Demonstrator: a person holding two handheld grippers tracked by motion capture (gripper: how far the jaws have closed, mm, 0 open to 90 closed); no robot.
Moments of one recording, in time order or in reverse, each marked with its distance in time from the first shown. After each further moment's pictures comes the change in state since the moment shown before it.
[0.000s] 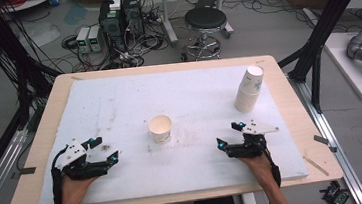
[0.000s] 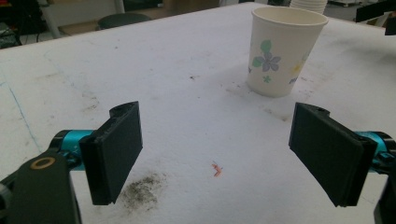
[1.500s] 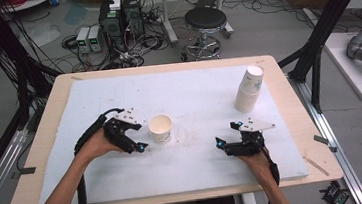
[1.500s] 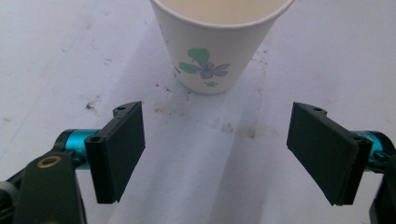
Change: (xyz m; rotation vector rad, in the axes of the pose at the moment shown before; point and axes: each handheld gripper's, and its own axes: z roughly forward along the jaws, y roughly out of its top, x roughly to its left) left arm 0.000 0.082 0.111 0.524 -0.440 0.272; right arm -0.002 0.004 0.007 0.051 -0.009 0.007
